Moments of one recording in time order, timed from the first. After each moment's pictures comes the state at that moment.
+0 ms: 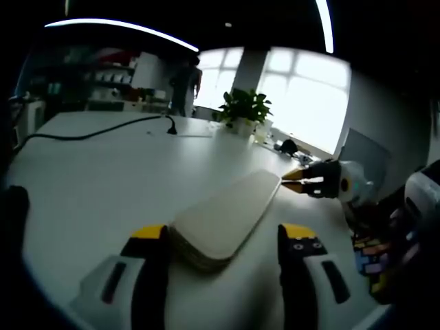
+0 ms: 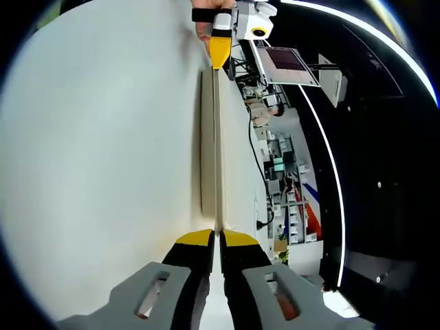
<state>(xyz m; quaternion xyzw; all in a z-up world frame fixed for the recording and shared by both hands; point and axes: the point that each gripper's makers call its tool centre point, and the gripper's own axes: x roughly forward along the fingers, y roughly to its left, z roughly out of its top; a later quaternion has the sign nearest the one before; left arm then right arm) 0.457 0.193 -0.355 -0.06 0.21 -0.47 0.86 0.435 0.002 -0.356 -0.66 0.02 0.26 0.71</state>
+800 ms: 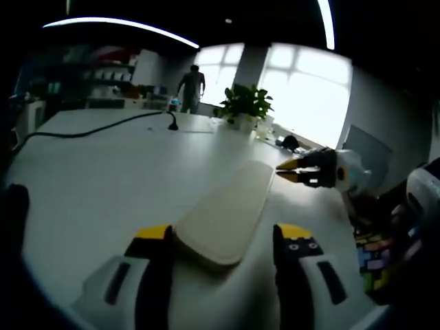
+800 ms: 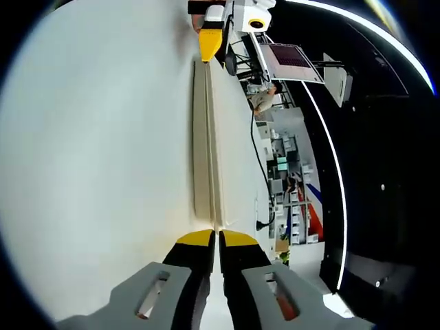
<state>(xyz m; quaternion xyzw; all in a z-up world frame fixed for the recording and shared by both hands) 0.456 0.194 -0.360 -0.05 0.22 -0.47 0.86 0.455 0.002 -0.351 -0.67 0.03 0.26 0.69</state>
